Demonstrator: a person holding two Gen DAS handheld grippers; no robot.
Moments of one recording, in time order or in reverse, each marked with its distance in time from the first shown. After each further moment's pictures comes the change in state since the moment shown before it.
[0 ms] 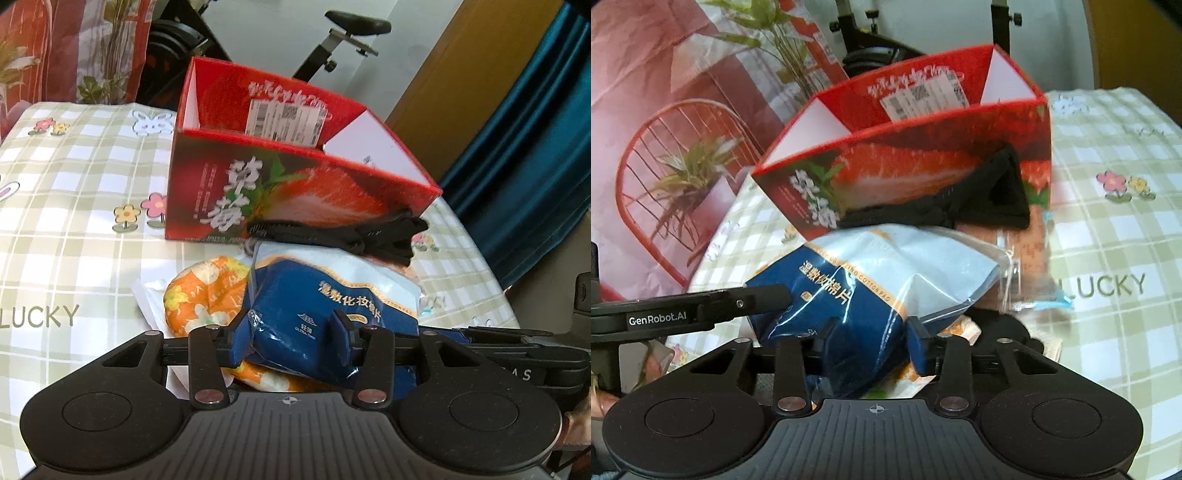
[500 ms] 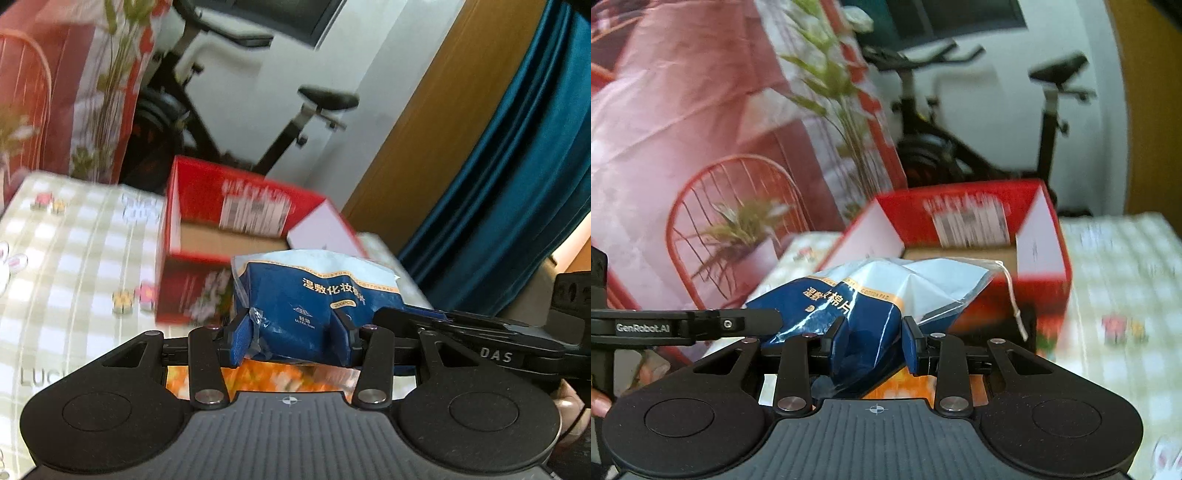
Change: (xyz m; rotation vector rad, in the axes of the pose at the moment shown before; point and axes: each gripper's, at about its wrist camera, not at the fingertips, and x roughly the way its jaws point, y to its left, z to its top) left arm -0.075 -0.023 0.035 0.016 -0.229 -0.069; right arm -0.064 0.037 0.057 -0.220 -0.237 0.061
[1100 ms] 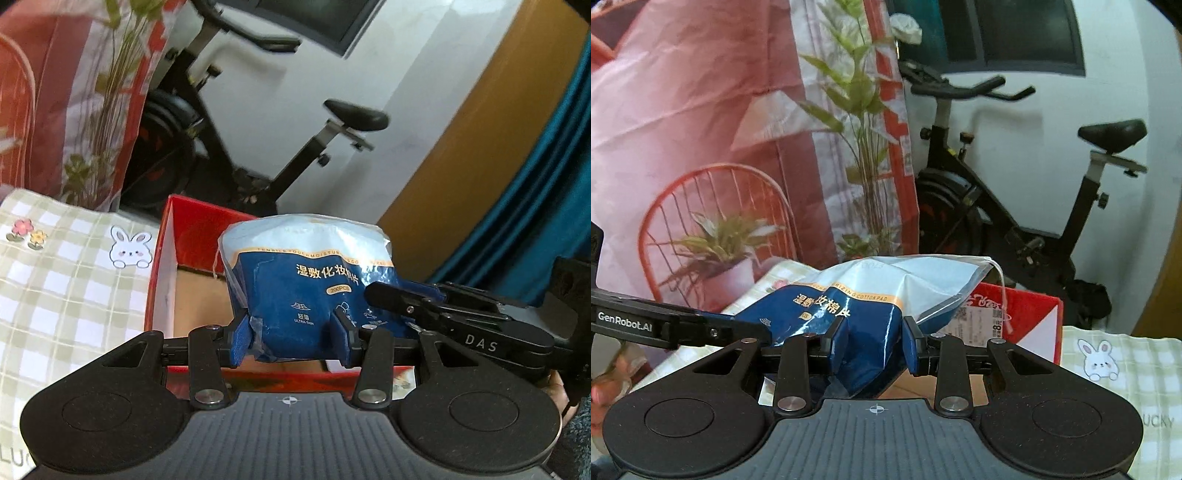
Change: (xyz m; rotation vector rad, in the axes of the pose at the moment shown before) left arm 0.087 0.024 0.072 -0.087 0.013 0.045; right arm 0.095 -0.059 0.117 -0.207 0.002 0.034
